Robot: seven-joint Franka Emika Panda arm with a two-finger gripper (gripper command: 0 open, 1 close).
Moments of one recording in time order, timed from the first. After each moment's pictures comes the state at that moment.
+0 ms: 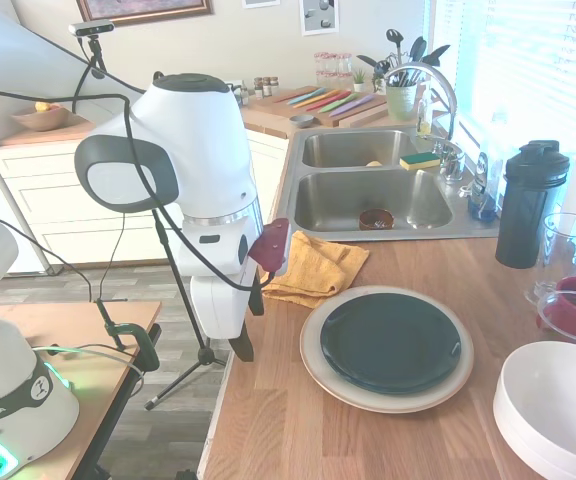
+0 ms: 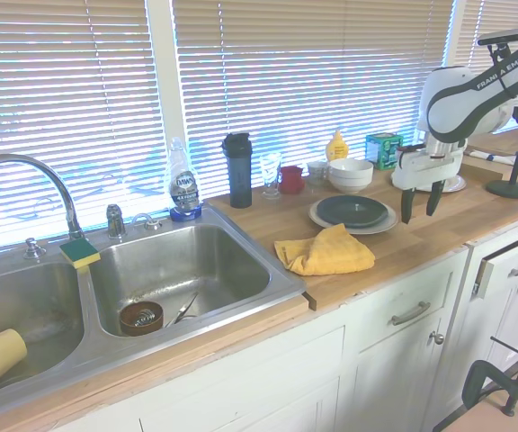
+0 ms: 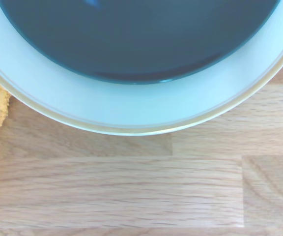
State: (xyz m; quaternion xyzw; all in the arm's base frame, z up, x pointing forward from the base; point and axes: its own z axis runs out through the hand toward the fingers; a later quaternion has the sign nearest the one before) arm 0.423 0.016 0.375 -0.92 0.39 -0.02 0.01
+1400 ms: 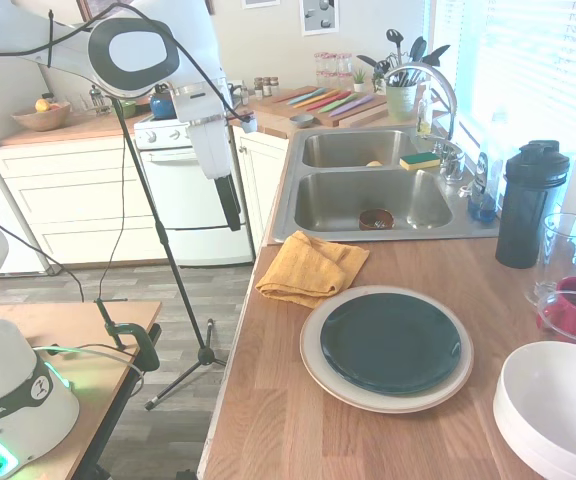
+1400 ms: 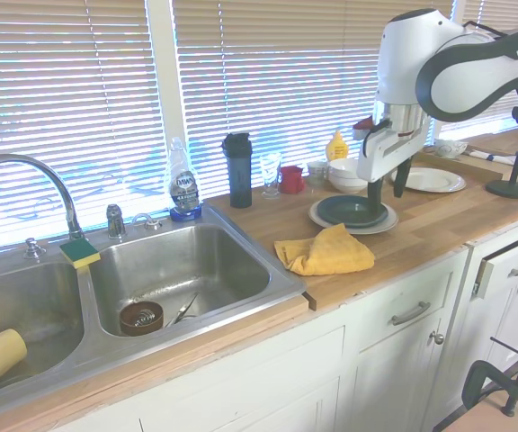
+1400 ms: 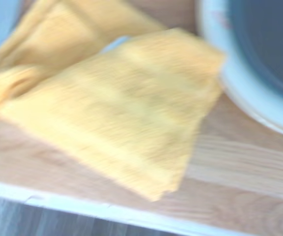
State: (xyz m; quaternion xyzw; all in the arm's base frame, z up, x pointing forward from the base) arm 0.356 0.237 0.464 -0.96 0.27 -0.10 -0.06
